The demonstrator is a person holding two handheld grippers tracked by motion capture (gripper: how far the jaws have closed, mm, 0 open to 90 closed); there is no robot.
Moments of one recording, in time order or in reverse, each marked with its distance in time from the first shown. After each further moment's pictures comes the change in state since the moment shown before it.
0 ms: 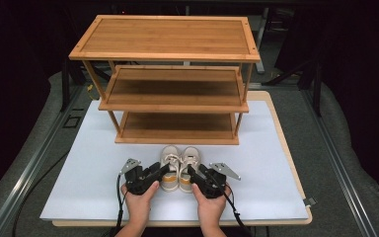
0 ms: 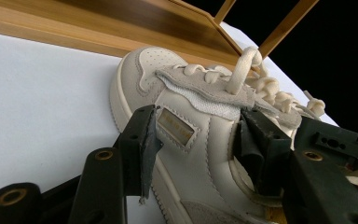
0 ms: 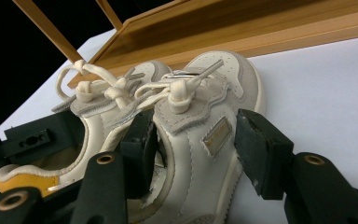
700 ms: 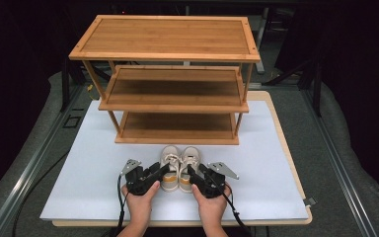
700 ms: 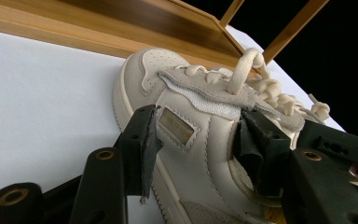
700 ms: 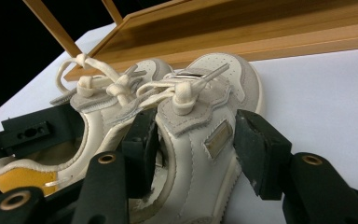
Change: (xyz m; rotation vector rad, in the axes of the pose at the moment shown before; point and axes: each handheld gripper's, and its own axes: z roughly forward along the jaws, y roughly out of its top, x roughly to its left) left arm -0.004 -0.002 0.000 -0.015 0.033 -0.012; right arm 0.003 0.002 0.000 0.010 -0.010 -0.069
